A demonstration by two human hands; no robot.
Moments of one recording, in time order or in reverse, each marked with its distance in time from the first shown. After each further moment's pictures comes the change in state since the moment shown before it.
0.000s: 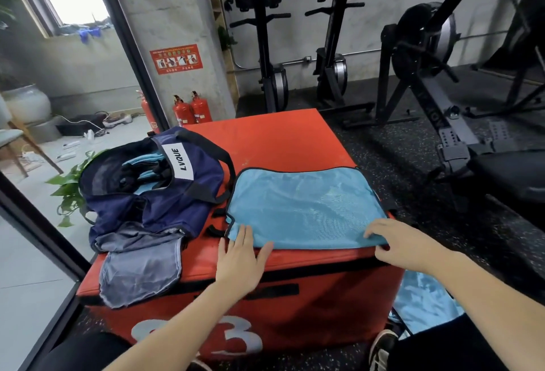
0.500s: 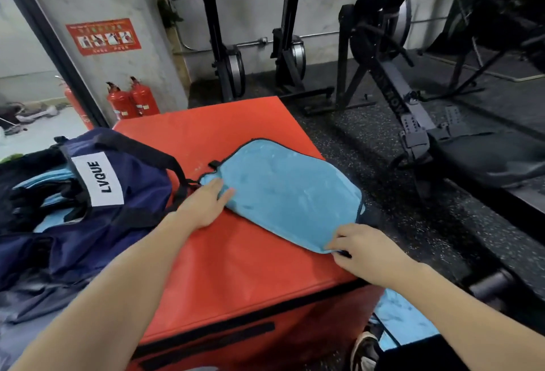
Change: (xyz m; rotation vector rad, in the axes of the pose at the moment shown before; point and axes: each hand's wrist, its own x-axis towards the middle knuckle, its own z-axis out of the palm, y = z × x) left_hand 0.215 0.003 -0.028 -0.046 -0.155 0.222; right_hand 0.042 -0.020 0.017 -0.056 0.213 -0.064
